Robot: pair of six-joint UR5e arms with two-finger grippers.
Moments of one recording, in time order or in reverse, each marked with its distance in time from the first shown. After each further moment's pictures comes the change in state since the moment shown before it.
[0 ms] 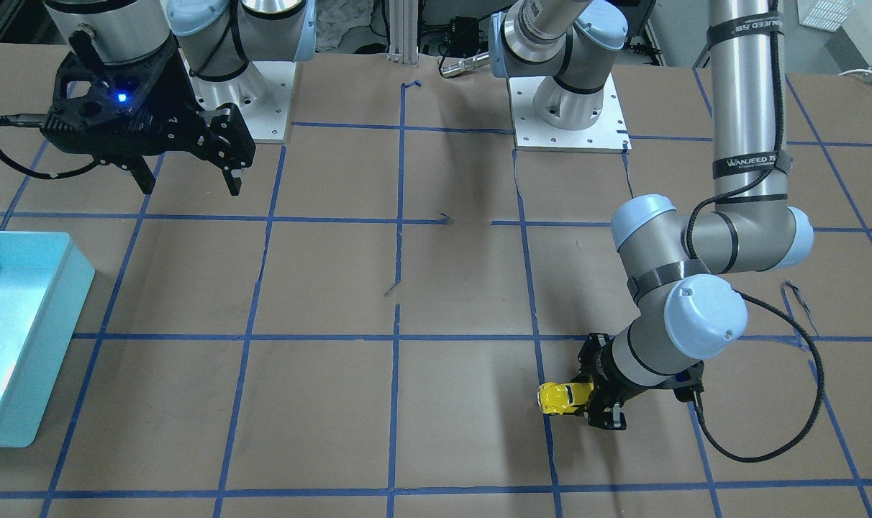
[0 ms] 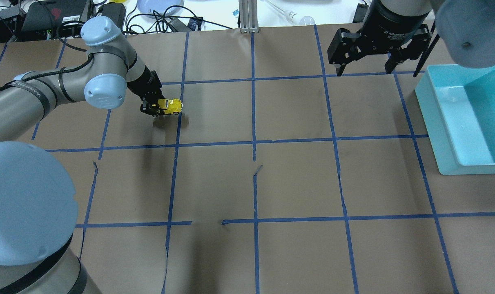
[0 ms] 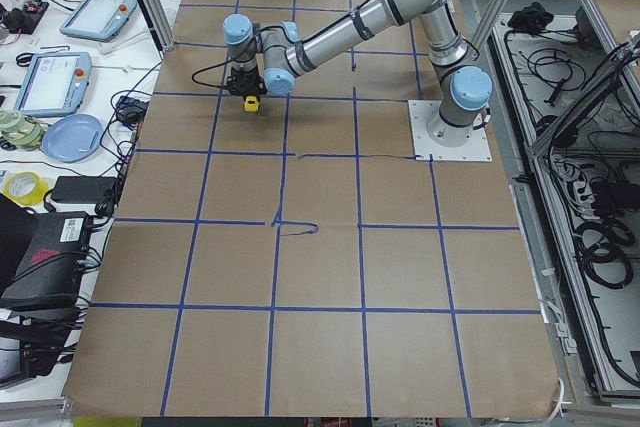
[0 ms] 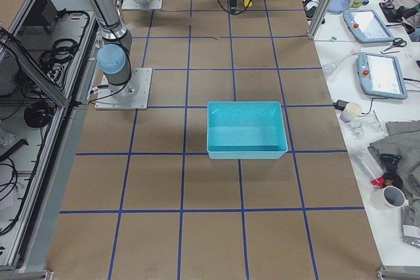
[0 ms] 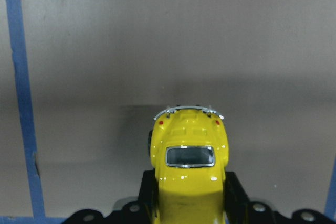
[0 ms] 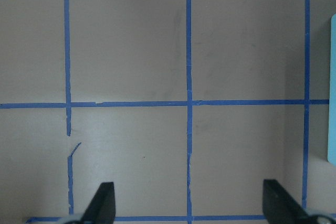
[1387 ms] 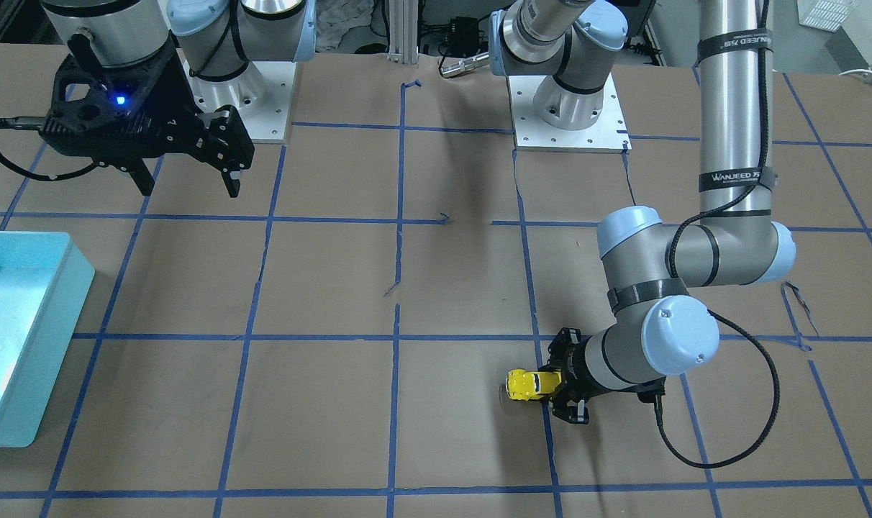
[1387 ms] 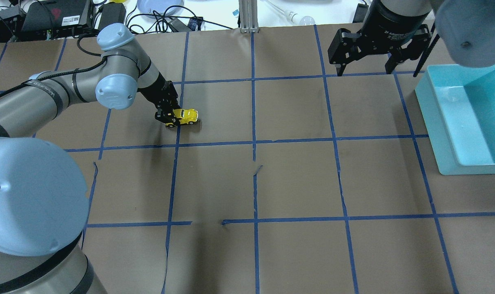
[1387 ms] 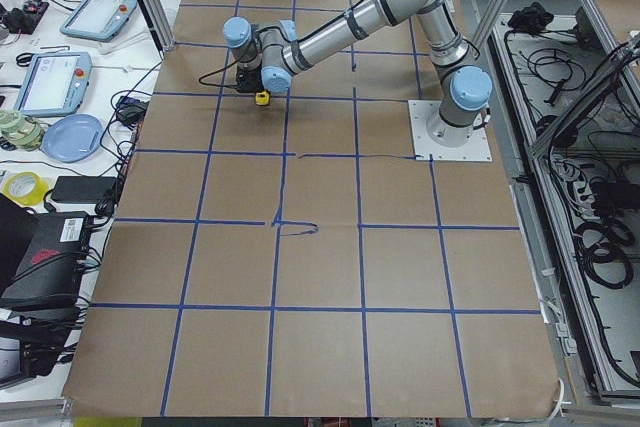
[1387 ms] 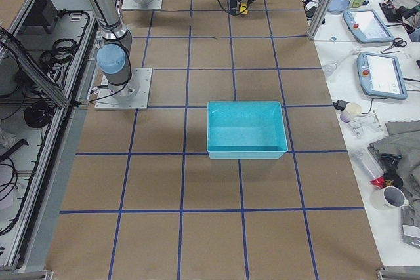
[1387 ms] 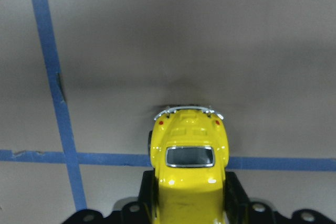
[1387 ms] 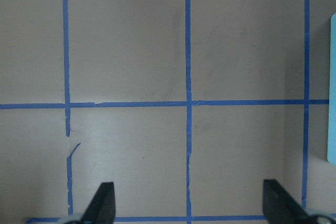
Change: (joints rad) left arm -0.015 -0.039 0.024 -0.099 -0.086 0.002; right arm -0.002 0.003 0.000 0.000 0.000 0.000
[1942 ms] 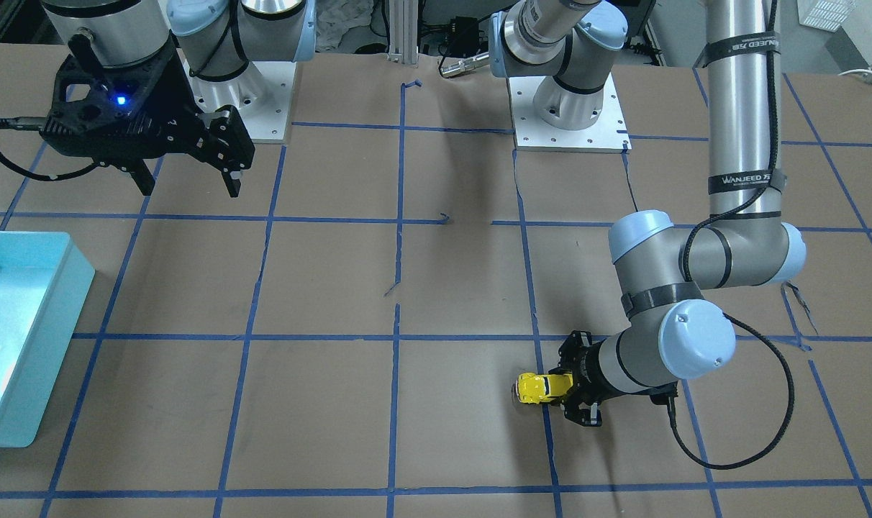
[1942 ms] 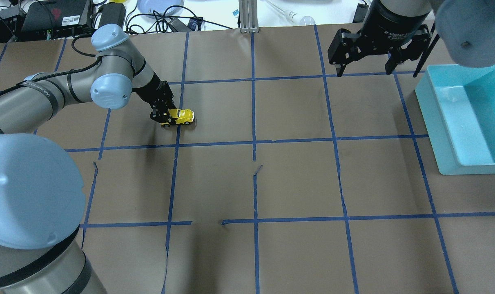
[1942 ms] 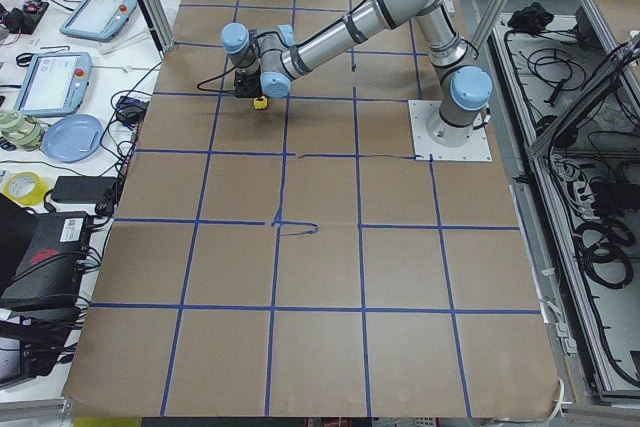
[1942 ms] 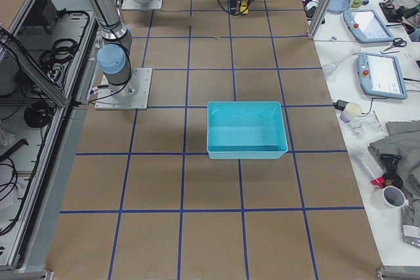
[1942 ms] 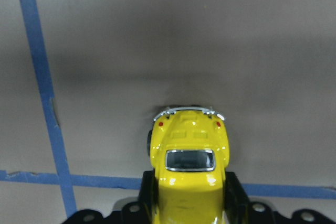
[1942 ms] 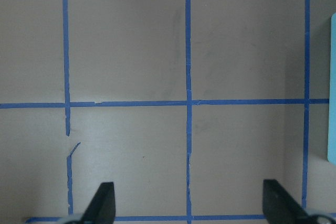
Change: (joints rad) left arm 0.031 -0.006 0.000 -0.001 0.000 0.015; right arm 0.000 0.000 0.000 0.002 0.000 0.000
